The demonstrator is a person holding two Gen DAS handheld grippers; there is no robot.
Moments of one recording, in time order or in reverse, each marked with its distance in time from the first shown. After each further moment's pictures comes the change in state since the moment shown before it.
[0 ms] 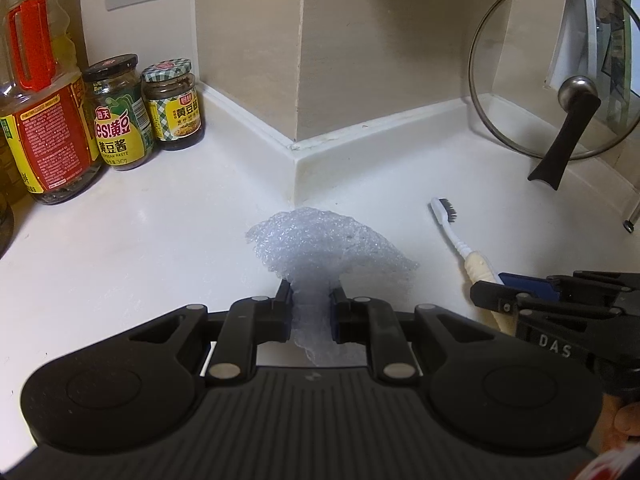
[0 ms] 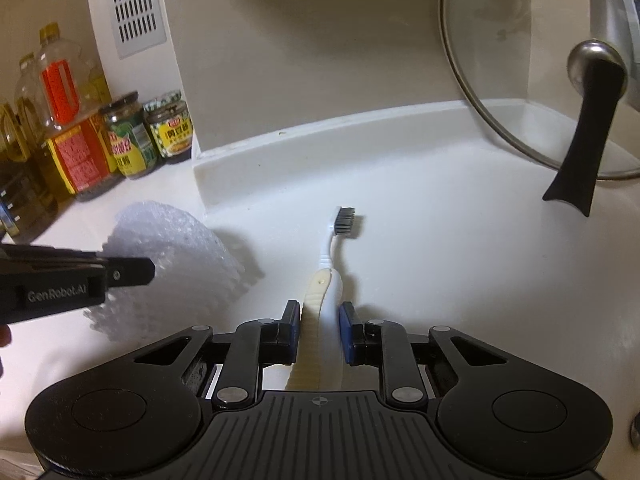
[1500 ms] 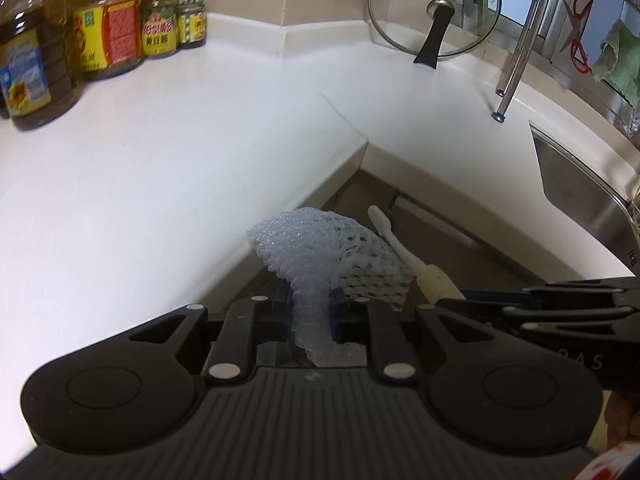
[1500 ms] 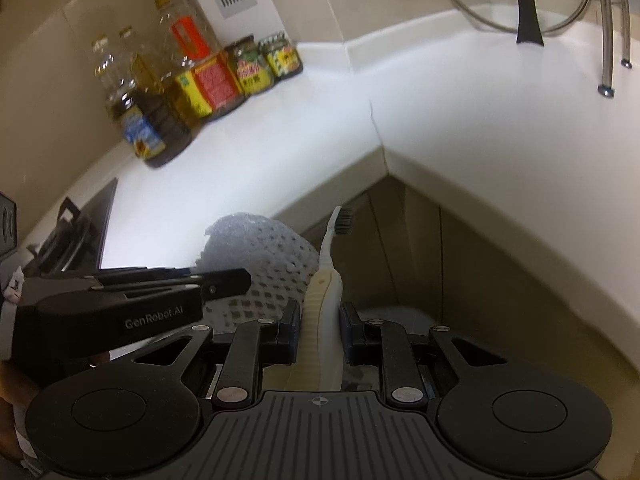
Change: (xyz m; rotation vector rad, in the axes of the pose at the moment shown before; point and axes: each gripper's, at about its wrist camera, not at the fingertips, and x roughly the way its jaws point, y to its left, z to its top) left arm -0.192 0.120 -0.196 0.142 0.114 -0.271; right arm -0.179 0.233 -0.187 0.280 0.100 0.023
